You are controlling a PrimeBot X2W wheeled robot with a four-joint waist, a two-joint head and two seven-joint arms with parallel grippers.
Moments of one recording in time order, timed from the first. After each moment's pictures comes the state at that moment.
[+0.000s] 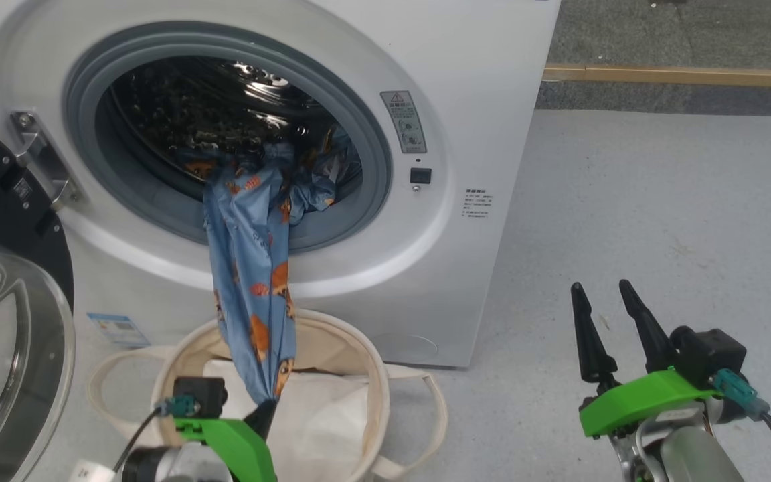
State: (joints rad) left arm -0.39 0.26 -0.65 0.66 -0.76 0.00 0.04; right arm -0.19 -0.05 0.08 0.32 0.25 0.12 -0.25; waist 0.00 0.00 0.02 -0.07
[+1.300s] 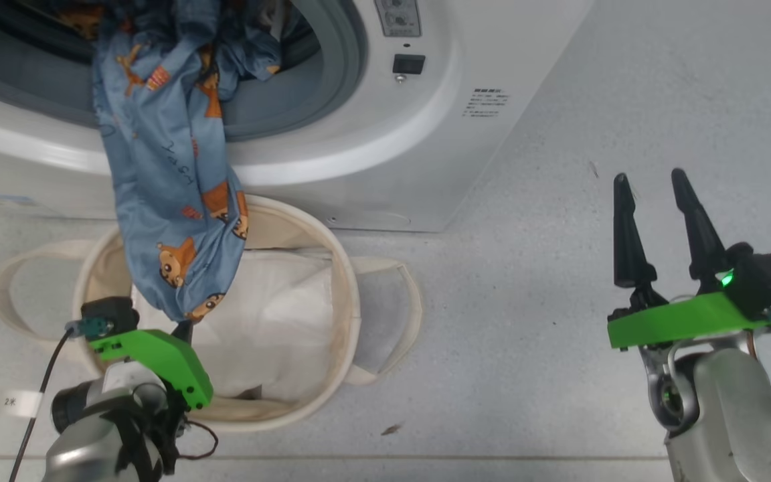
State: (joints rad) left arm -0.75 0.16 -0.56 1.28 -0.88 -0.12 -0.08; right arm -0.32 -0.06 0.00 0.16 0.17 0.12 -0.25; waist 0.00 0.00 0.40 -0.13
